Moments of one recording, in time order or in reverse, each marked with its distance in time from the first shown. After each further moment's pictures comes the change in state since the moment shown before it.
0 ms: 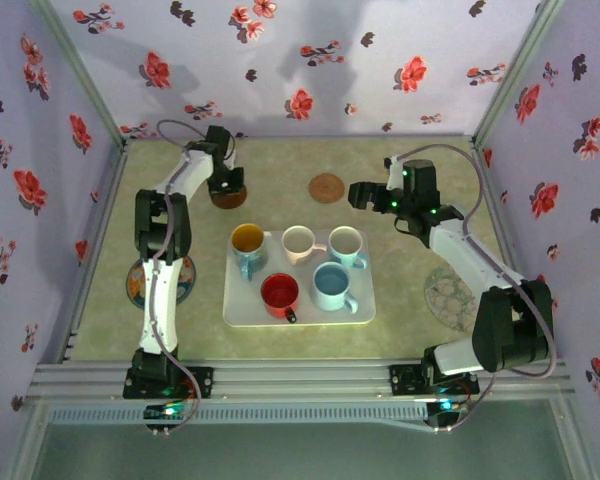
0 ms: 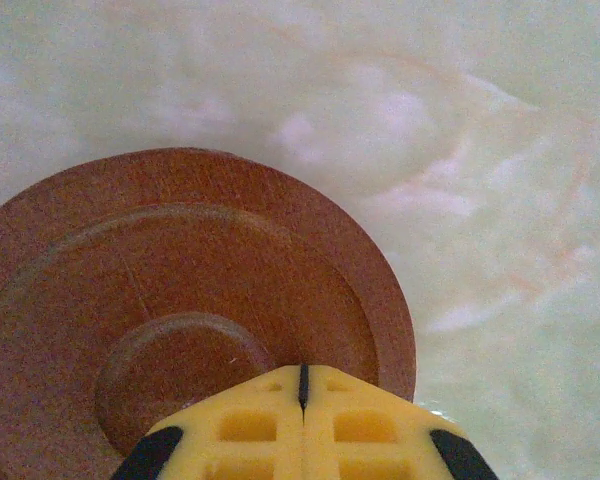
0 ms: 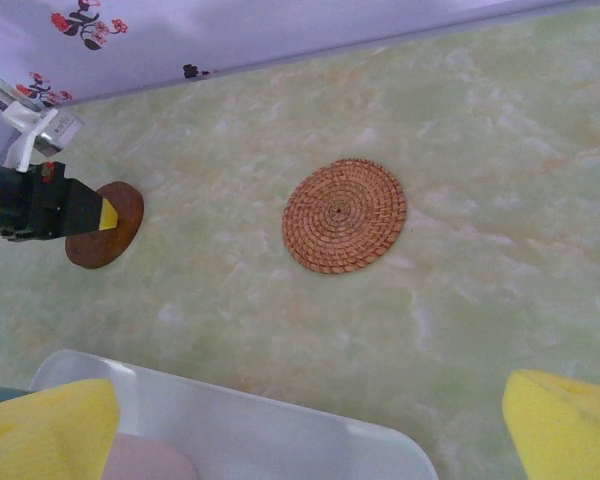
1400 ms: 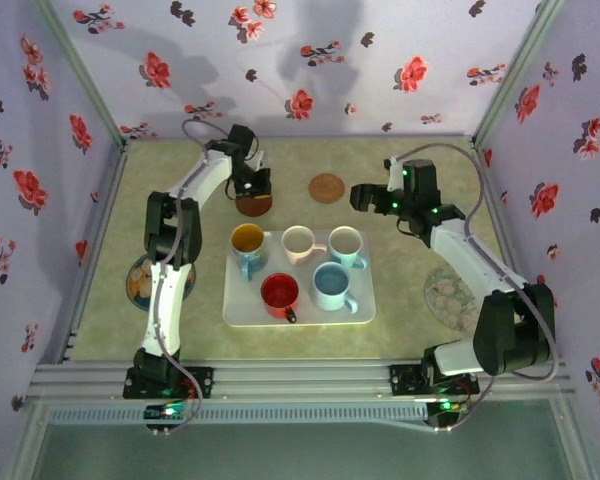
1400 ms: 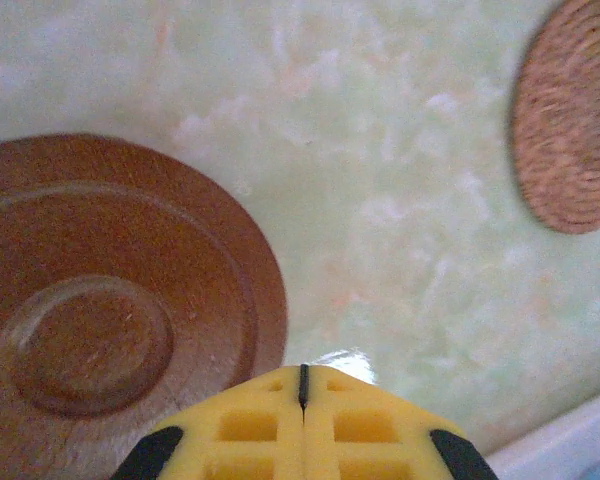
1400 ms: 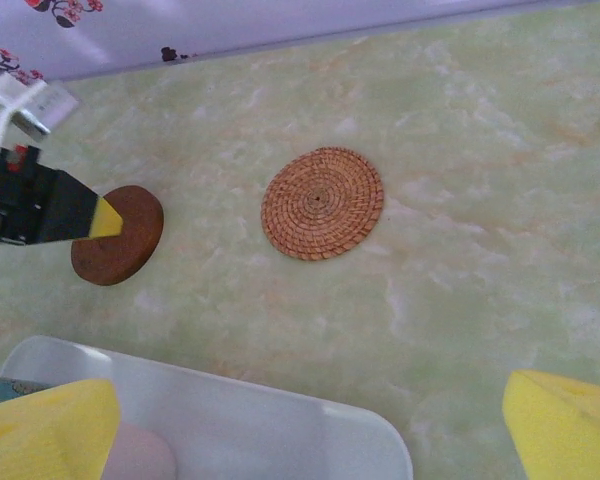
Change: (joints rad) left arm -0.111 -0.062 0.012 -0.042 0.202 -0.063; right arm 0.005 -0.011 0.031 -0.081 0.042 -0.047
